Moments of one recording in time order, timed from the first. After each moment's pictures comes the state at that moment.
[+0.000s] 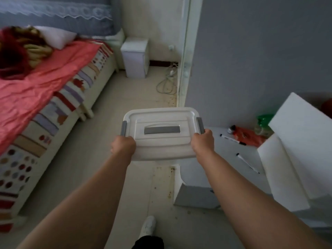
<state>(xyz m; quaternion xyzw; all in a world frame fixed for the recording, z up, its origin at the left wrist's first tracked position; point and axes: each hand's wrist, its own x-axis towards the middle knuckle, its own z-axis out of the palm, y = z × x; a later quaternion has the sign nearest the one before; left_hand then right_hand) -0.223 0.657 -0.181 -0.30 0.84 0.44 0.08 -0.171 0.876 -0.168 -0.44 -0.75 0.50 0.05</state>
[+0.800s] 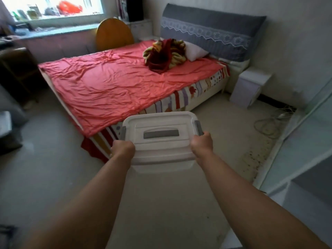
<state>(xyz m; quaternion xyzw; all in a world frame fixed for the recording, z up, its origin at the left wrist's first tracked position) -0.088 0.317 -0.137 -0.57 0.65 0.49 -0.12 -0.198 0.516 -0.127 -0.11 -0.84 0.51 -0.10</state>
